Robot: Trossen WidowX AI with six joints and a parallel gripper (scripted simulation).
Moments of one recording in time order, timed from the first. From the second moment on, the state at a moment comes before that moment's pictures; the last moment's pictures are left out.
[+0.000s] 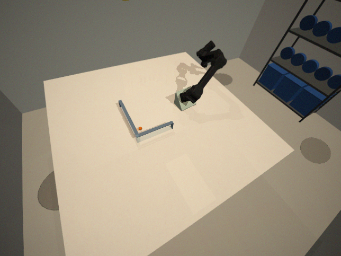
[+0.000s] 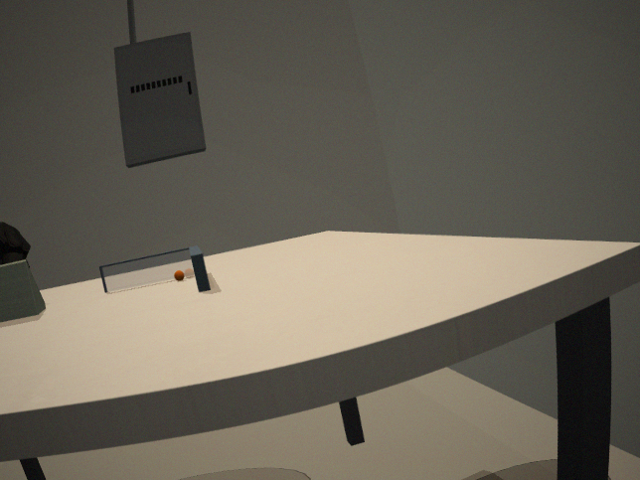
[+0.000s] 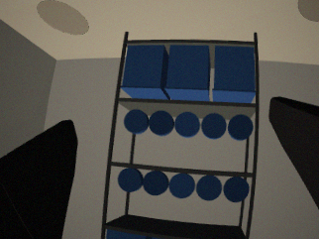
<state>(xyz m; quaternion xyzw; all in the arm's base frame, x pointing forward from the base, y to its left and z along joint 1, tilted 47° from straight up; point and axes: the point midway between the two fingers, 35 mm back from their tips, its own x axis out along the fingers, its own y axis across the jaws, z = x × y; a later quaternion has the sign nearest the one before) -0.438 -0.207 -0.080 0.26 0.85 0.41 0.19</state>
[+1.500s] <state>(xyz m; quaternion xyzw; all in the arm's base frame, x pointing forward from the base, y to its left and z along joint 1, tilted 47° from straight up) -0.120 -0.492 -0.100 -0.42 0.33 0.84 -0.07</state>
